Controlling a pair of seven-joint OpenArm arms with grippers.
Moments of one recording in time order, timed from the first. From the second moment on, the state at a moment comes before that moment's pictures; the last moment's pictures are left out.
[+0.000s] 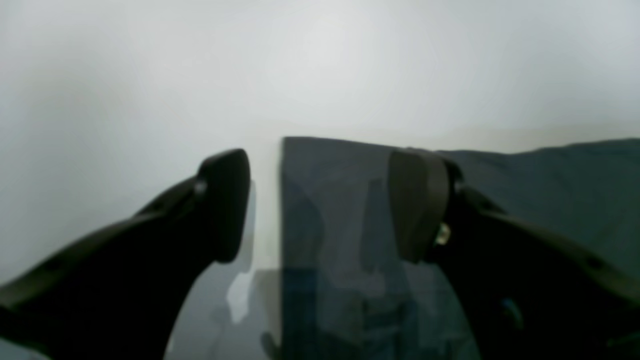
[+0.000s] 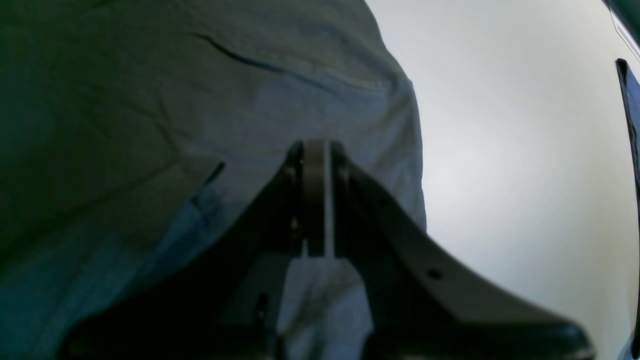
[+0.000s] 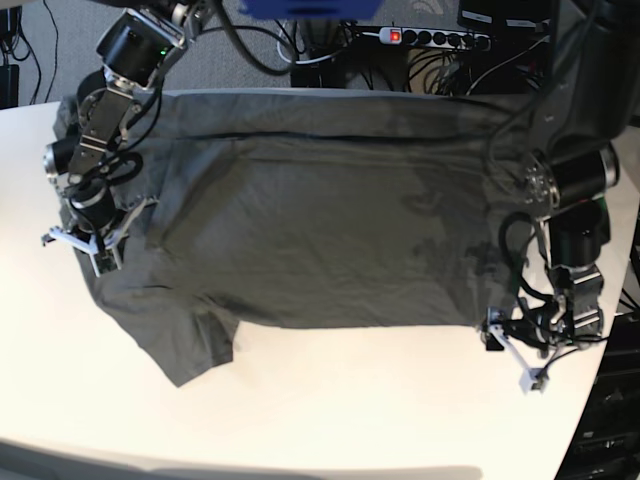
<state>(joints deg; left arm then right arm) -42.8 -15.5 -16.5 28.5 4.8 -26.3 35.9 2.0 -3.3 39.4 84.2 -43.1 41.3 -4.0</state>
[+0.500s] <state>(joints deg) -42.1 -15.8 -16.6 28.5 4.9 -22.3 34.7 2.0 -3.3 39.4 84.2 -43.1 41.3 -4.0</state>
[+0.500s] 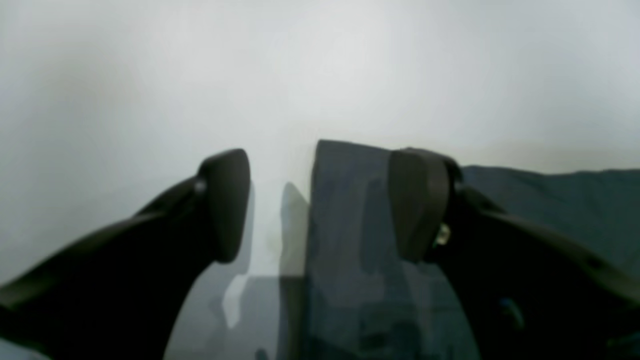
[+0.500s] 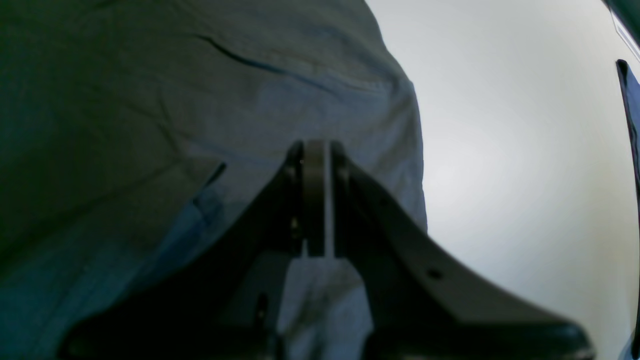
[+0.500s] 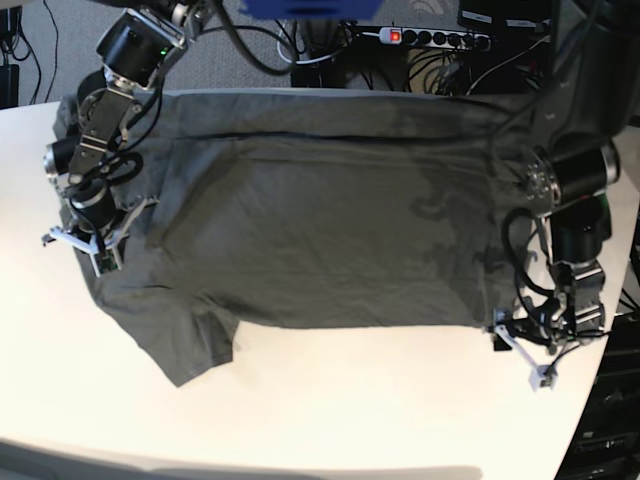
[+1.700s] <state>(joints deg) -41.9 -14.6 -16.5 22.9 5.3 -18.5 30.7 0.9 -3.3 39.4 84.2 -41.2 41.3 -3.8</state>
